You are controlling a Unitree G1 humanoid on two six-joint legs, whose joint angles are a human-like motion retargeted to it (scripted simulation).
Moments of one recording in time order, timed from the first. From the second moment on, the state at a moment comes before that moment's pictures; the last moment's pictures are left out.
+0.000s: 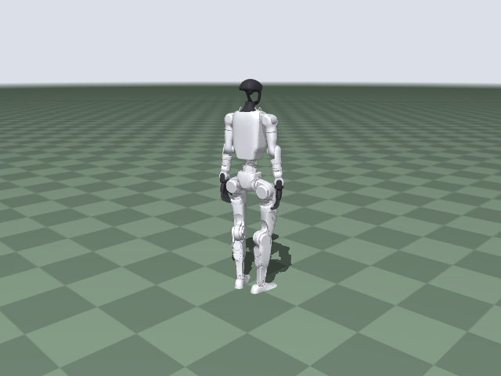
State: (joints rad) left arm 0.03 0.13 0.48 1.53 0.35 0.13 -0.23; right arm -0.03 -0.13 -0.09 1.50 -0.74 -0.07 0.19; waist -0.04 -0.04 0.03; left_leg 0.02 -0.05 0.34 0.05 -0.11 0.07; right_leg 0.02 -0.05 -0.28 0.02 -0.05 0.07
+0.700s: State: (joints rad) left arm -0.10 0.23 0.47 1.52 0.30 0.15 -0.22; right arm -0.12 -0.23 -0.12 1.49 -0.77 -0.08 -0.11; waist -0.06 -0.06 0.23; left_leg -0.13 0.09 0.38 0.18 -0.10 -0.03; right_leg -0.14 -0.27 -0.23 0.10 0.20 0.21
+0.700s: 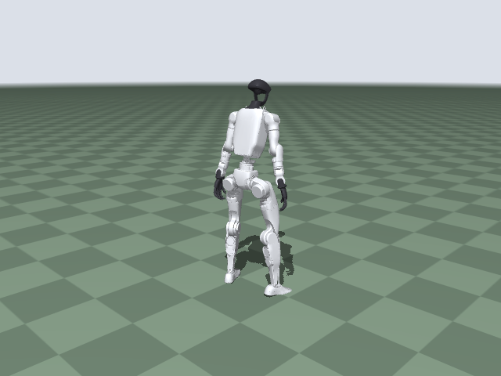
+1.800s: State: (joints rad) left arm 0.02 0.14 0.45 1.55 0.40 0.13 -0.25; right arm -0.03 -0.19 -0.13 1.50 -0.77 -0.15 -0.06; waist -0.10 0.01 0.06; left_leg -0.13 0.01 0.33 0.22 -0.19 0.06; right_leg -0.13 -0.05 -0.29 0.24 -0.10 0.13
